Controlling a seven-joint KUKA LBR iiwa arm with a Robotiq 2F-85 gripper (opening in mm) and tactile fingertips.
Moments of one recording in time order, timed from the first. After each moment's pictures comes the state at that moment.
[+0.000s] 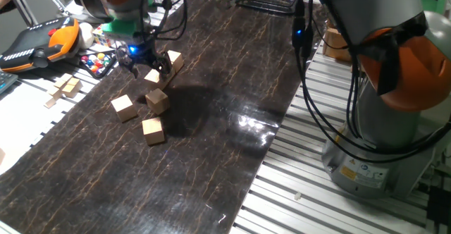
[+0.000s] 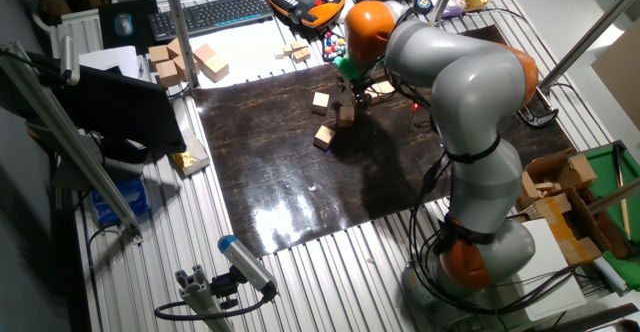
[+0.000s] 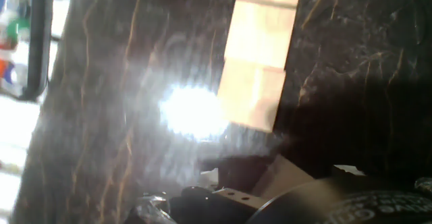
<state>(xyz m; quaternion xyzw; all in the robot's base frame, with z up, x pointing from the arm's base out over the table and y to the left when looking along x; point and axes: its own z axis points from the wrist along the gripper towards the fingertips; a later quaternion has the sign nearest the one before) 0.620 0.060 0.095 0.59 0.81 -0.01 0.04</state>
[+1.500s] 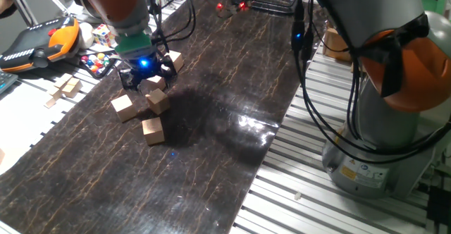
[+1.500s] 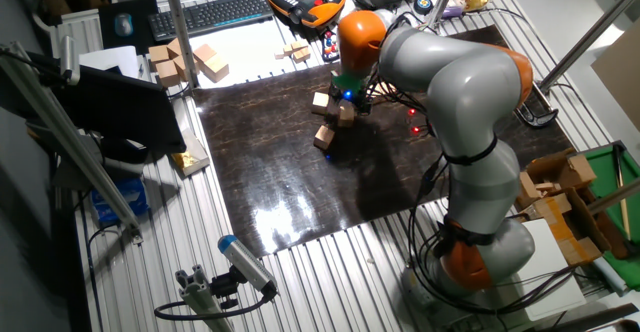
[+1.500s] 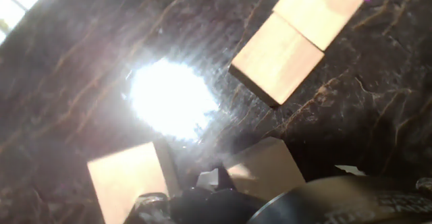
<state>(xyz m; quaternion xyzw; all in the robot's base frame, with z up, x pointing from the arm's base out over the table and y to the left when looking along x) 0.599 0.069 0.078 0.37 0.93 -0.03 0.02</state>
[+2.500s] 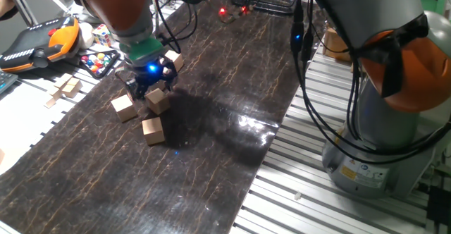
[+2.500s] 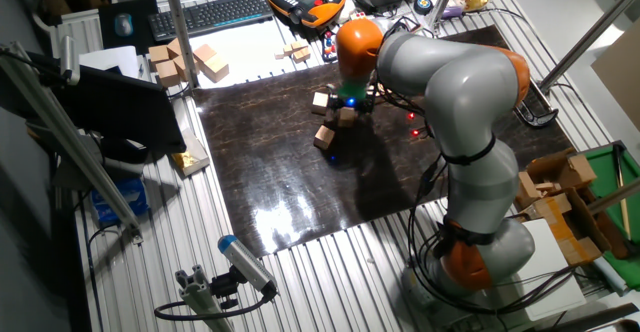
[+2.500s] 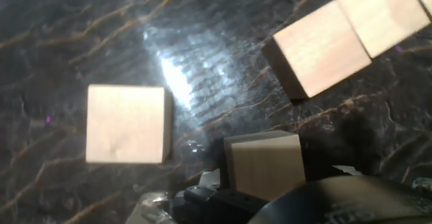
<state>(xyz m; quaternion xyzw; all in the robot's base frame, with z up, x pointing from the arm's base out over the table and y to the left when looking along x) 0.591 0.071 0.058 0.20 0.98 -0.04 0.01</state>
